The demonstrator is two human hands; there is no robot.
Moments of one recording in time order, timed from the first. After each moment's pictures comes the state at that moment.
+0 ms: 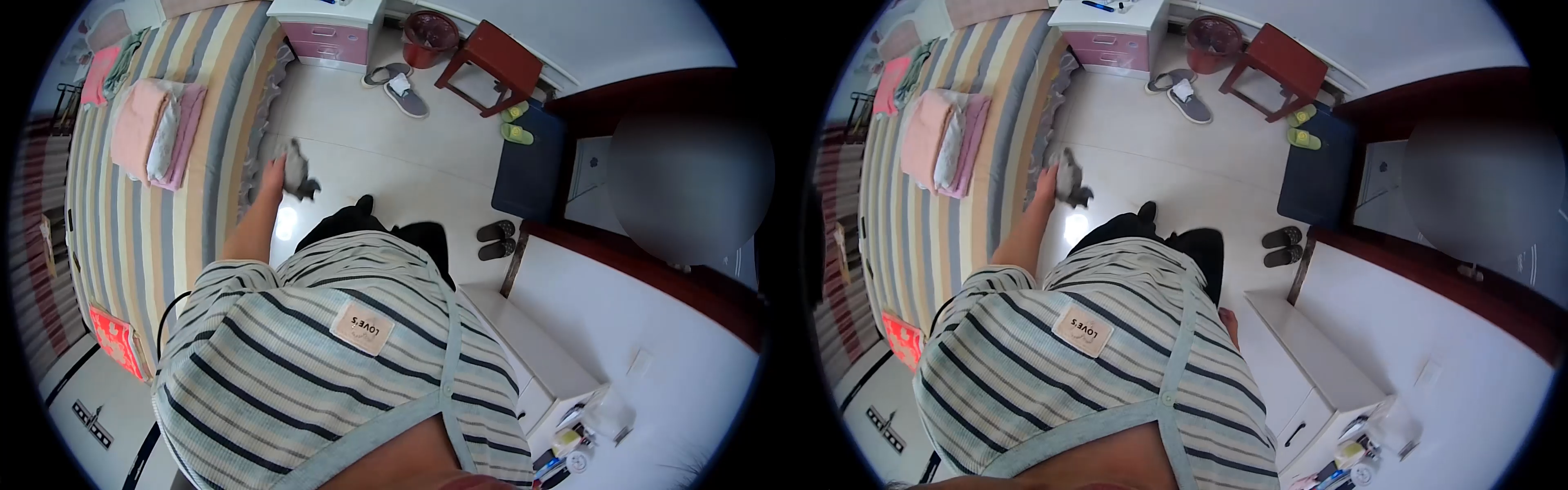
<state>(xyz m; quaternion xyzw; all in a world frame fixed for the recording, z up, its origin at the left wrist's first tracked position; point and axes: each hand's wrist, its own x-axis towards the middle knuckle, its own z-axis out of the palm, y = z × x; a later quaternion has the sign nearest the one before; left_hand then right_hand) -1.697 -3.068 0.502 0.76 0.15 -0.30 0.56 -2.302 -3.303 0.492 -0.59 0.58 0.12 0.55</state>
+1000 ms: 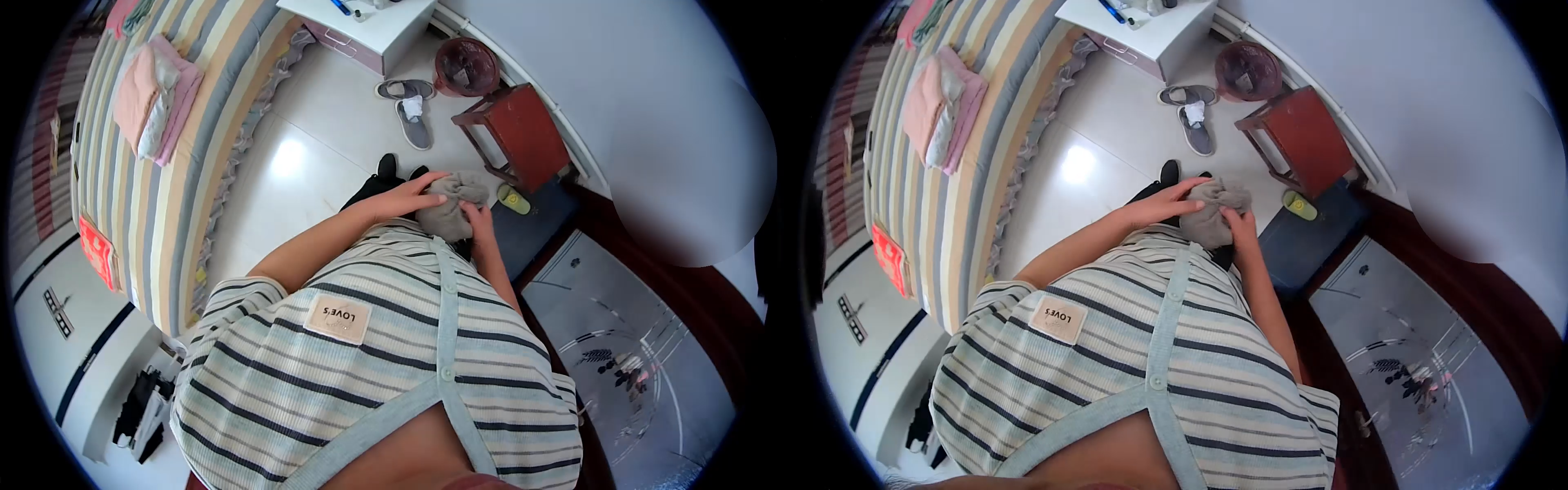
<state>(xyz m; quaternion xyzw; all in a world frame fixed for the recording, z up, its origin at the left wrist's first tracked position) -1.648 -3.525 0.663 0.49 -0.08 -0.59 0.64 -1.750 -3.700 0.665 -0.53 0.44 0.16 0.71</state>
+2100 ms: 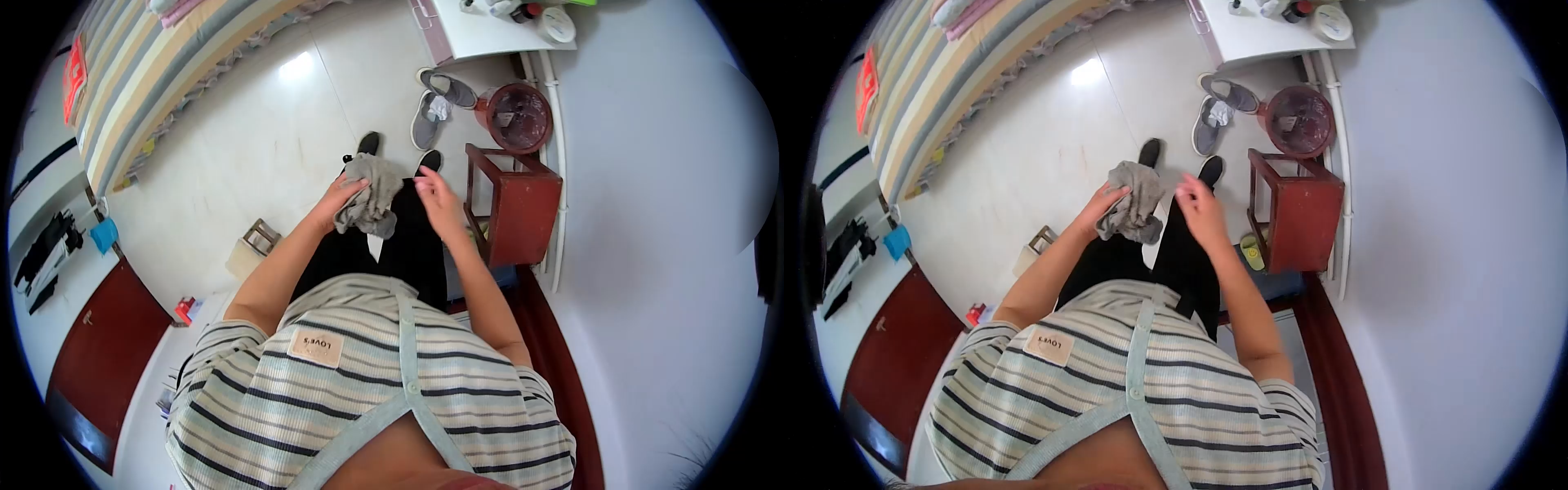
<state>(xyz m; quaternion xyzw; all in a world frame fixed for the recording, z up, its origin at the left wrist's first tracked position) -1.686 -3.476 0.546 0.34 0.45 -0.25 0.79 -1.603 -3.694 0.546 -0.74 0.00 0.41 0.53</state>
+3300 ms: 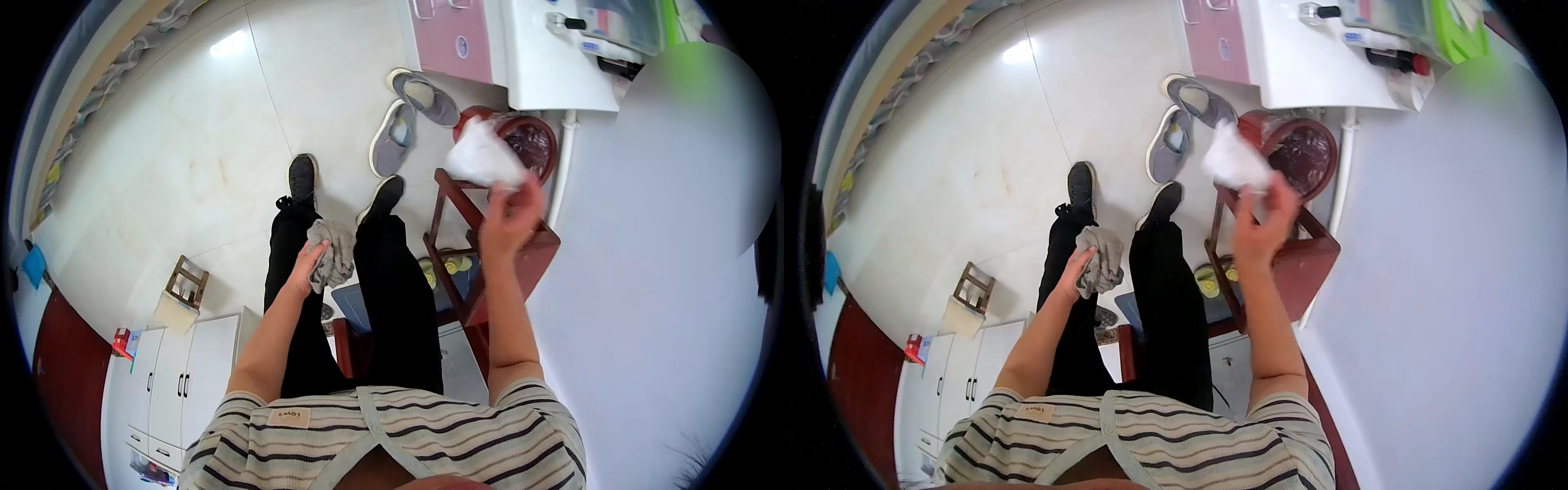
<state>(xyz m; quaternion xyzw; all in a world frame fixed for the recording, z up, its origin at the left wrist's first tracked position) -1.782 -3.491 0.273 0.15 0.59 -0.20 0.77 -1.494 -3.676 0.367 -0.91 -0.04 0.00 0.41</state>
